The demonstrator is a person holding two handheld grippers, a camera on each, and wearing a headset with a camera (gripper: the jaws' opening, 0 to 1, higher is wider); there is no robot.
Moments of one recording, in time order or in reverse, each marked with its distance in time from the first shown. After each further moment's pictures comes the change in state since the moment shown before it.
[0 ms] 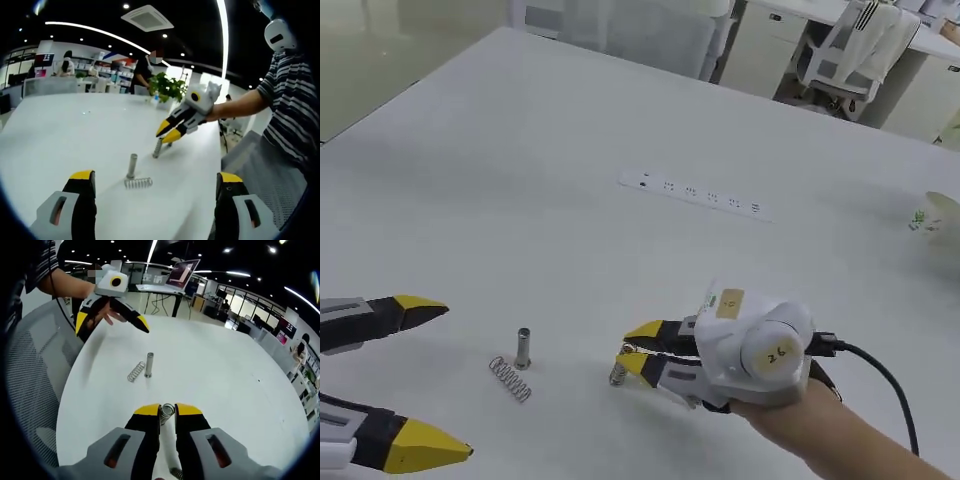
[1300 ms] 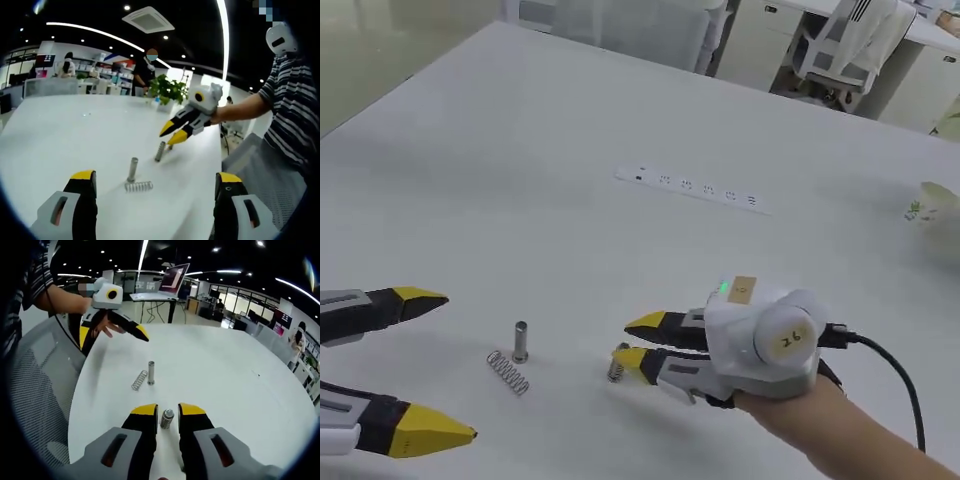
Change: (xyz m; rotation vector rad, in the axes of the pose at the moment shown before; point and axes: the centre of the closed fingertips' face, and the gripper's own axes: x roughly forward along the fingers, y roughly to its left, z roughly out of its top) left arm 0.001 0.001 0.006 -0.007 -0.018 0.007; right arm -0.016 0.005 0.011 0.116 -0.064 -0.003
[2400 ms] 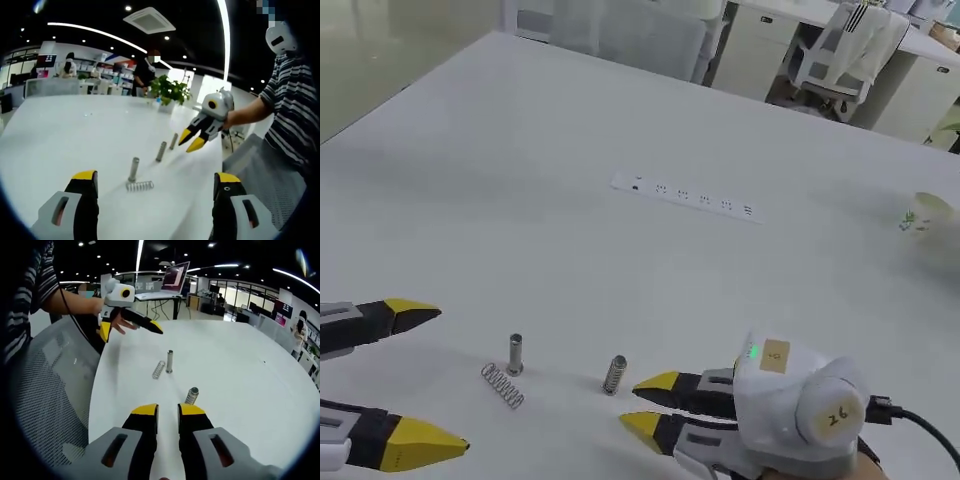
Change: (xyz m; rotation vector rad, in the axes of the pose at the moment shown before) left arm -0.002 0.002 -0.001 -0.001 -0.001 0.011; right arm -0.019 0.037 -0.022 0.057 0.023 0.047
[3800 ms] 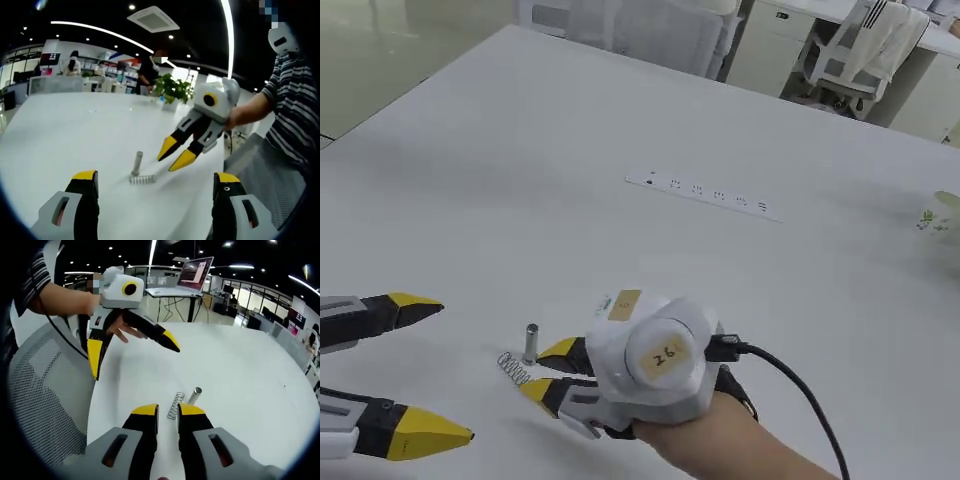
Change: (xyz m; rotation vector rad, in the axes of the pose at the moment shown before) left arm -0.009 0.003 -0.006 -0.017 0.010 0.033; right arm 0.086 0.032 0.054 -0.073 0.059 0.063
